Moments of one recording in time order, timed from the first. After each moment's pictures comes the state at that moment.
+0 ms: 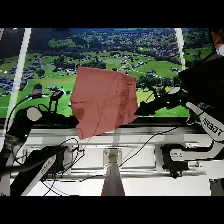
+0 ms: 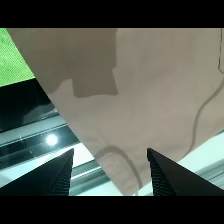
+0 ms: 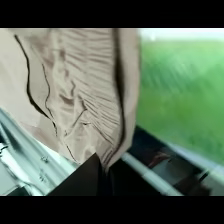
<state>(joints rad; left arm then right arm) -0.09 -0.74 0.41 1.14 -1.14 -1.31 0.02 -1.51 0.68 -0.66 1.21 1.00</state>
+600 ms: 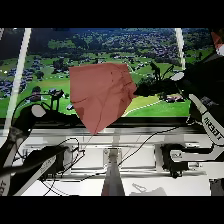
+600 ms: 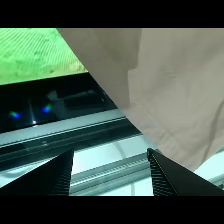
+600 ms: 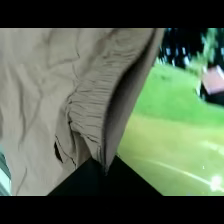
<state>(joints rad) -0.09 -0.90 0.41 1.09 -1.08 -1.36 0.06 -1.48 0.90 -0.59 1.01 0.98</state>
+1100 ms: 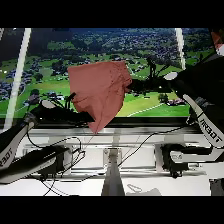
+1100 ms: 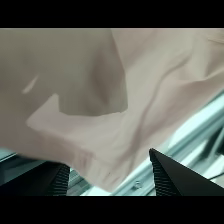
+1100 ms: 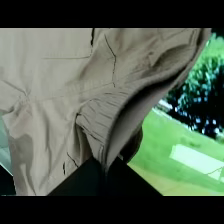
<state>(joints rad) -0.12 -1.22 0.41 0.64 -1.07 -1.09 0.16 -1.48 0.91 -0.48 0.86 0.99</state>
